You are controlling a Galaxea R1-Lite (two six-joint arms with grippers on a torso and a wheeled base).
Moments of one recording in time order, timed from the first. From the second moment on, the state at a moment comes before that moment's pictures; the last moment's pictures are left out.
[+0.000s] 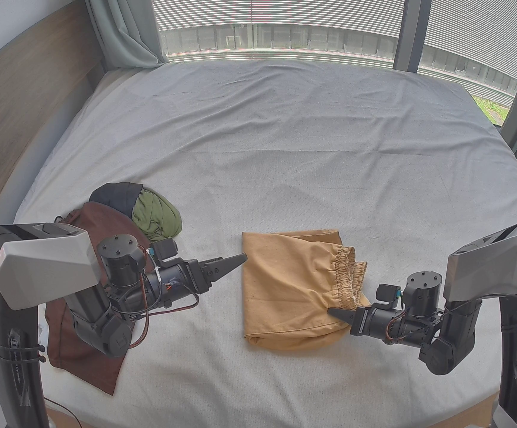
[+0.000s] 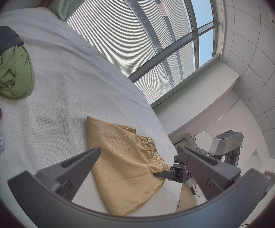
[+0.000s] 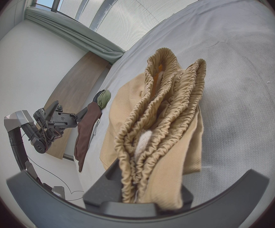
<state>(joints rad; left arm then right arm) -0.33 2.31 -0.68 -1.55 -0.60 -0.61 0.39 2.39 -0.45 -1.55 0.40 0.54</state>
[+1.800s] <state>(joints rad) -0.27 2.20 -0.62 -1.55 -0.62 -0.10 0.45 2.12 -0.52 -1.54 0.40 0.70</state>
